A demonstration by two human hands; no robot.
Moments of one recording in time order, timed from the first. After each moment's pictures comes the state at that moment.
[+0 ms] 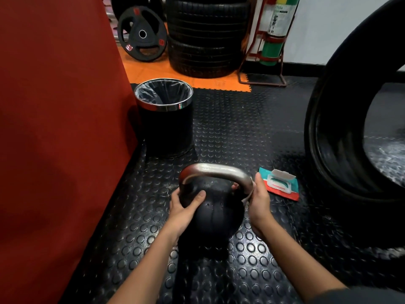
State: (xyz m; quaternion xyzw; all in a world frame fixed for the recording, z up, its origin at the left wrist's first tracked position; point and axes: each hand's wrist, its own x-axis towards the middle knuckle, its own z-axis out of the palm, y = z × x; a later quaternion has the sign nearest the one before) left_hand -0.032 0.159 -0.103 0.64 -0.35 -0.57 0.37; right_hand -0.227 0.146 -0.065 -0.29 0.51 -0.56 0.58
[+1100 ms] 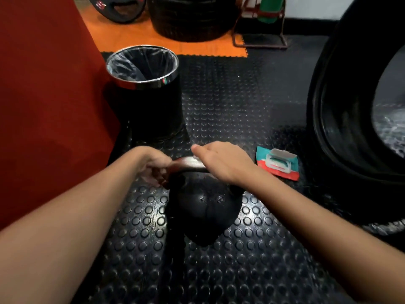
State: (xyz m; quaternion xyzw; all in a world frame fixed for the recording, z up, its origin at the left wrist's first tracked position) left_hand 0.009 0.021 -0.025 0.66 -0.49 -0.55 -0.17; right_hand -0.179 0.090 0.041 -0.72 0.62 -0.07 0.30
